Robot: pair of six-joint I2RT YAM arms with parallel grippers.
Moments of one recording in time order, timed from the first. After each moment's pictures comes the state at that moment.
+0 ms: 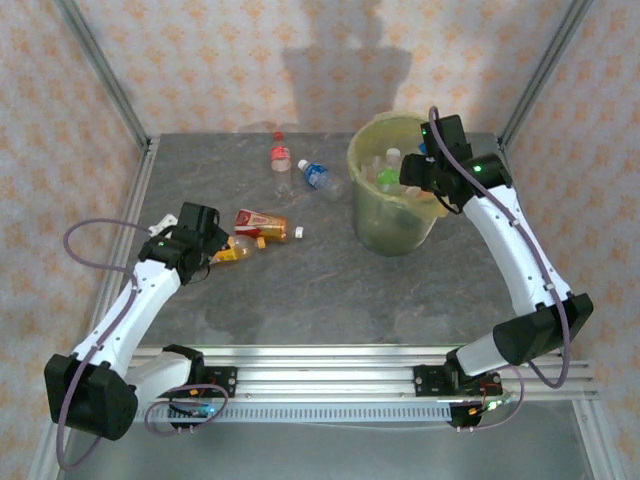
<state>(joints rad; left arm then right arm) -0.16 1.08 0.87 -0.86 -0.33 -1.10 0.34 1.46 1.68 -1.07 0.23 0.40</state>
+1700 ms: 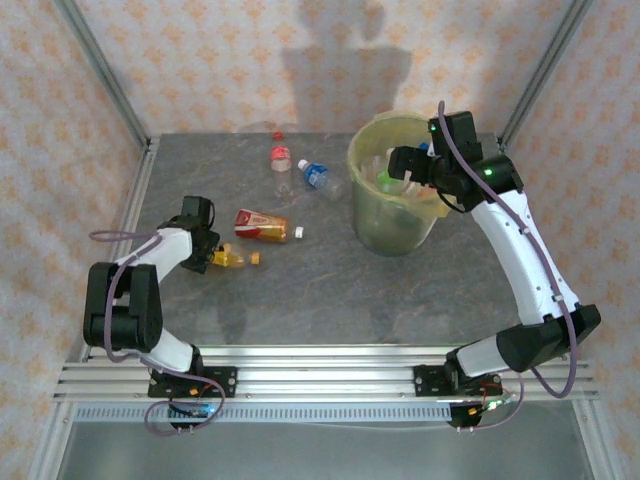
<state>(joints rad) 0.03 1.52 0.85 -0.54 -0.19 -1.26 0.34 1.42 1.71 -1.03 0.12 0.40</state>
